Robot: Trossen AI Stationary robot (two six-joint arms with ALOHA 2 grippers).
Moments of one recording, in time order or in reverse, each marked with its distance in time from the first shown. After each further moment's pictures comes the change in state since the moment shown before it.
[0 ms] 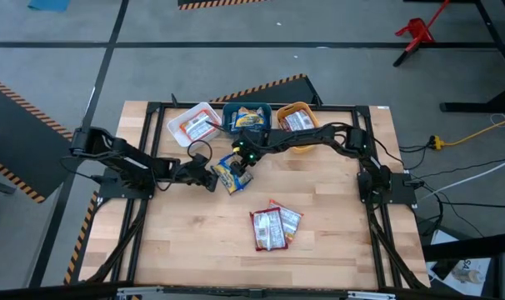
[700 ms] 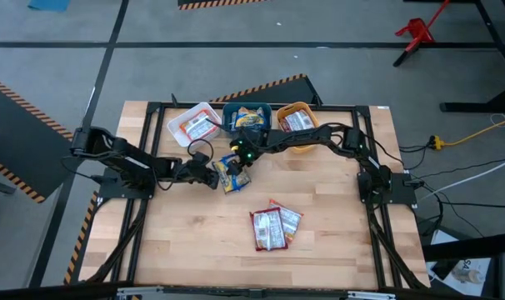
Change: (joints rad) left arm 0.002 0.002 0.032 -0.027 -0.069 0.010; right arm 0.005 0.048 0.003 0.105 -0.117 0.081
